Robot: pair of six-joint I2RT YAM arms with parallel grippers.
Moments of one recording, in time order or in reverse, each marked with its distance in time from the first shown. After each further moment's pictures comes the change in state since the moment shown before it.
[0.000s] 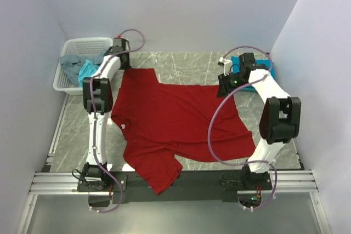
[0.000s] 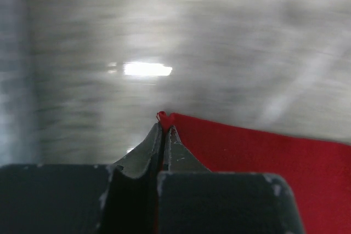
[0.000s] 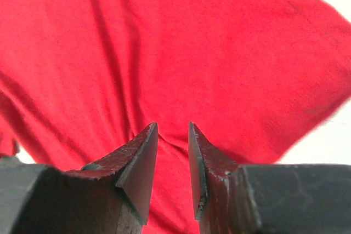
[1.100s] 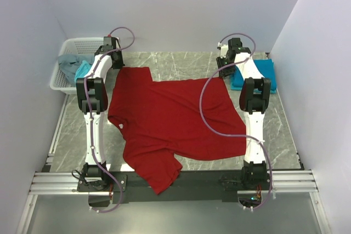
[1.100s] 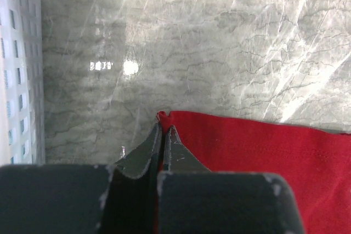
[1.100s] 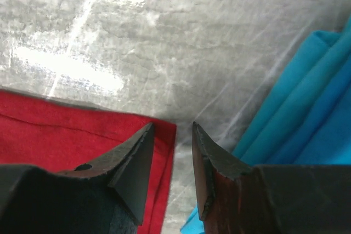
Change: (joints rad) left arm 0.095 -0.004 0.019 -0.024 0.129 -0.065; right arm 0.014 0.780 0.929 -0.080 0.421 0.198
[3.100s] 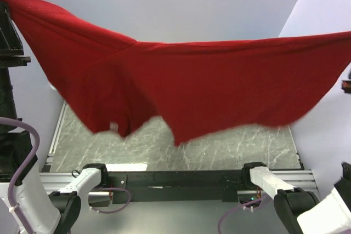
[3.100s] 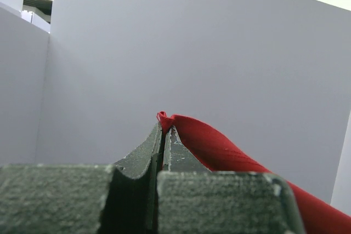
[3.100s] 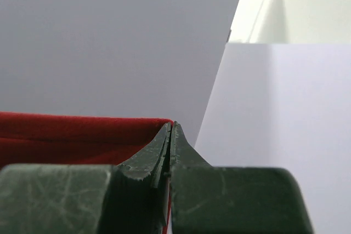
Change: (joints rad) left arm -0.003 -1.548 -0.196 0.308 -0.005 -0.096; right arm 0.035 -1.532 0.018 0.210 0.224 -0.148
